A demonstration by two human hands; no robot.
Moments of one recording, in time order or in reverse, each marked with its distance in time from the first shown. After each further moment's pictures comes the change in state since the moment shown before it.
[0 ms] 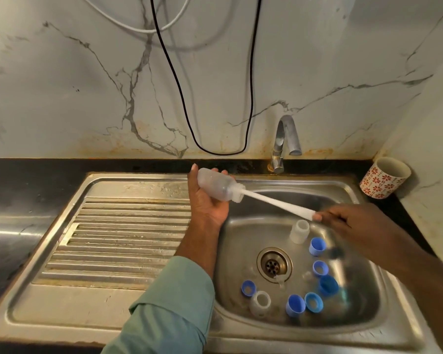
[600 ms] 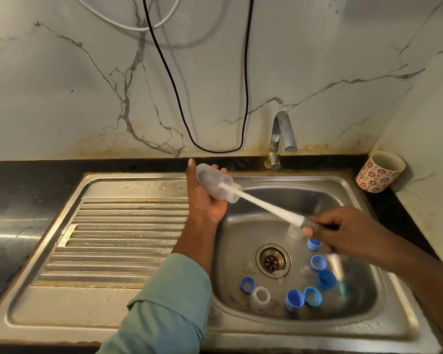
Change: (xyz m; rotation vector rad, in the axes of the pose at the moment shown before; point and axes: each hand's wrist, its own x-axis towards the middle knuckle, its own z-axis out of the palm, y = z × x) left_hand 0.003 0.000 -0.001 0.010 -0.029 -0.042; right_hand -0.013 -0.007 0.000 0.167 -0.146 0.006
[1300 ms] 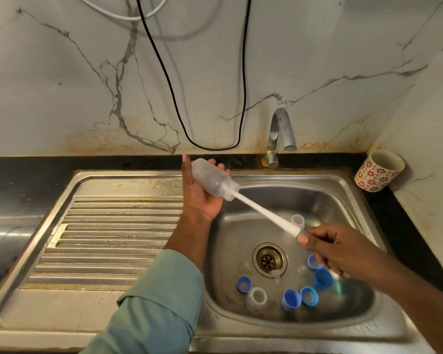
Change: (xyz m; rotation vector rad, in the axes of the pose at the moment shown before) left_hand 0.013 0.001 -0.002 0.013 -0.043 -0.053; right_hand -0.005 0.006 0.026 0.272 -0.090 0.155
